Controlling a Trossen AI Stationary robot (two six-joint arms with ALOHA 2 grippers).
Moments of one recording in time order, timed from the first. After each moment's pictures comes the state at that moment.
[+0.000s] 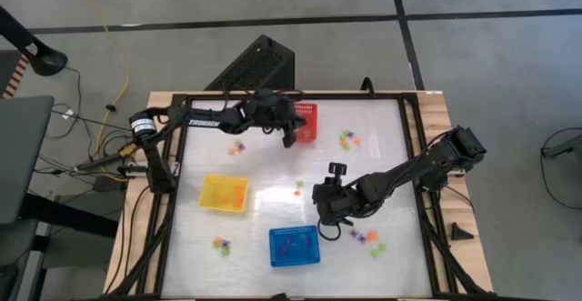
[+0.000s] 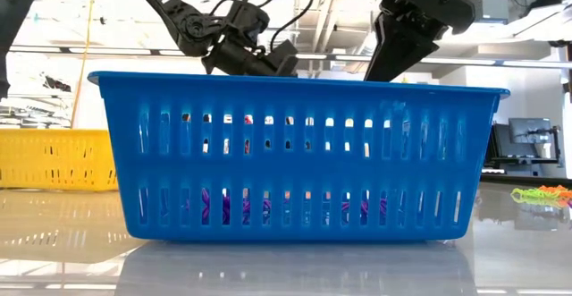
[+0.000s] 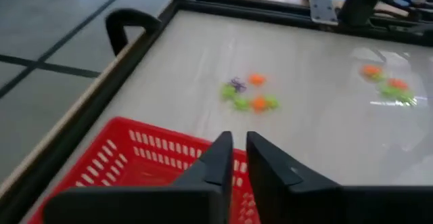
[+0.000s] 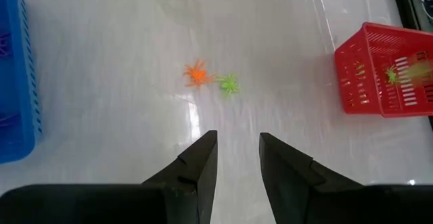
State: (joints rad) left arm 0.45 1.80 1.08 0.39 0.20 0.04; right arm 0.40 1.62 1.21 -0.70 0.57 0.34
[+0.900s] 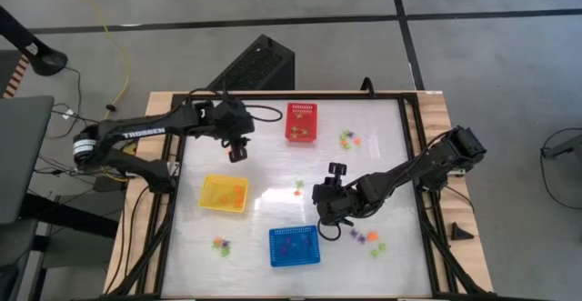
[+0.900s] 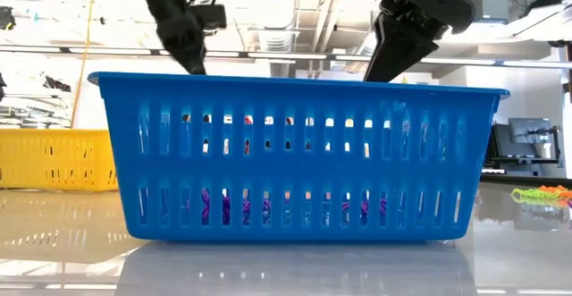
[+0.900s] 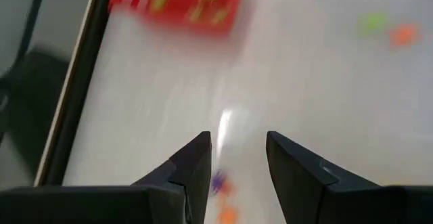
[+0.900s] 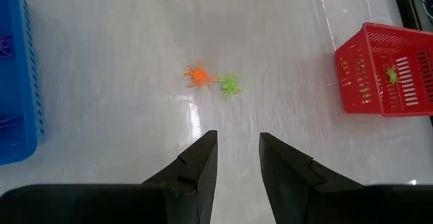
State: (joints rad) left arm 0.35 1.29 1.06 -0.69 -0.12 0.18; right arm 0.40 1.62 1.21 -0.70 0.57 0.34
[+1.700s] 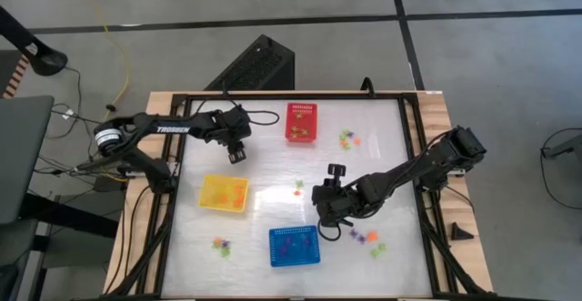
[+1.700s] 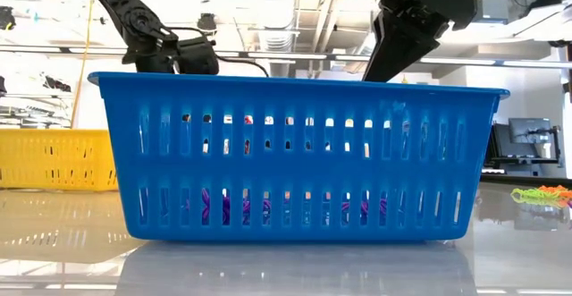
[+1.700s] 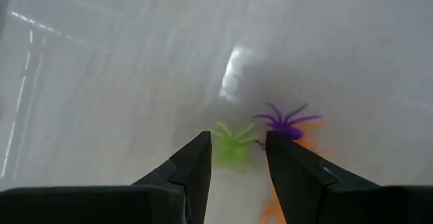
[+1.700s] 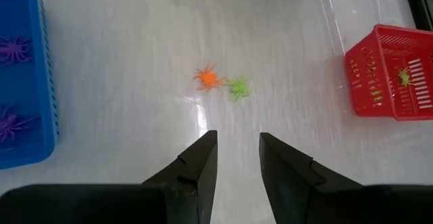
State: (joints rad) left arm 0.54 1.51 0.74 -0.37 -0.14 0.21; right arm 0.40 1.62 1.21 -0.68 0.55 0.34
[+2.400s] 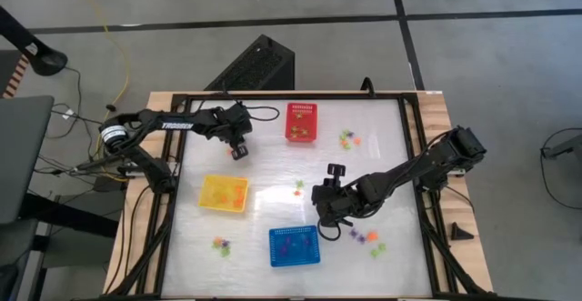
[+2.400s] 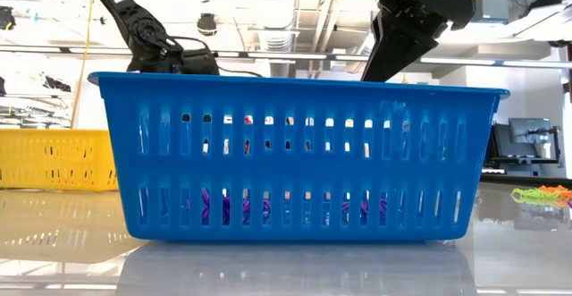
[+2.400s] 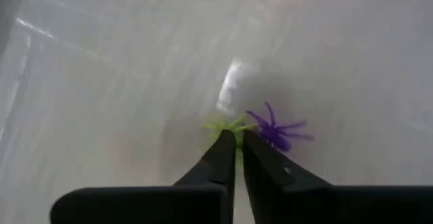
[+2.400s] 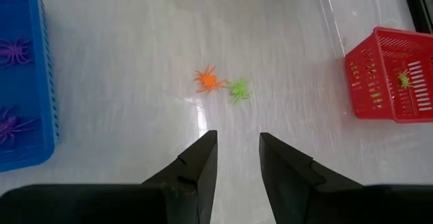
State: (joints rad) left arm 0.59 1.56 0.76 -0.37 -0.09 0.20; right arm 0.40 1.62 1.21 -0.67 0.55 0.33
